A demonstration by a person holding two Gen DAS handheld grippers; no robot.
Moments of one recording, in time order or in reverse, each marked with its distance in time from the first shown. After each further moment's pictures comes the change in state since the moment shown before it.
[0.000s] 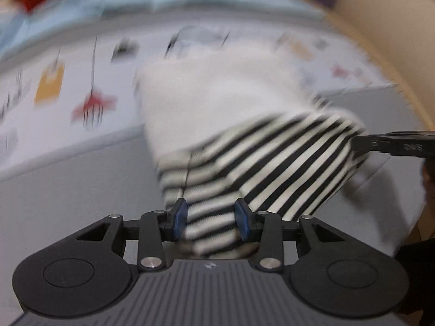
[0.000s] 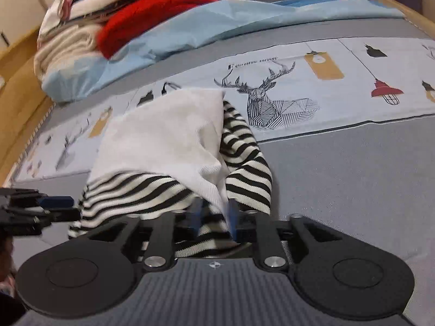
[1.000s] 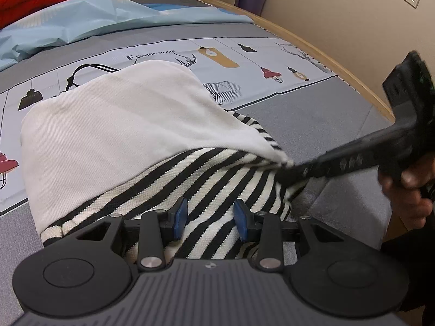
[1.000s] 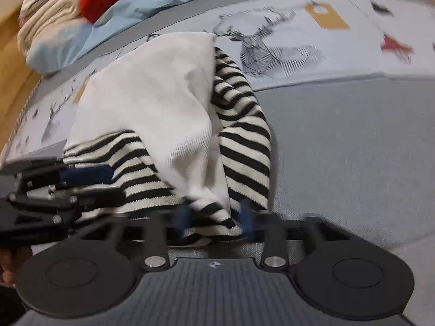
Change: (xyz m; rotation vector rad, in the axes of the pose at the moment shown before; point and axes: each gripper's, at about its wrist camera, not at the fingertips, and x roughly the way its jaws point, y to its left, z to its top) left arm 0.042 -0.064 0.023 0.209 -0.163 -0.229; right arm 0.037 -0.009 -0.008 0.084 0.163 0.006
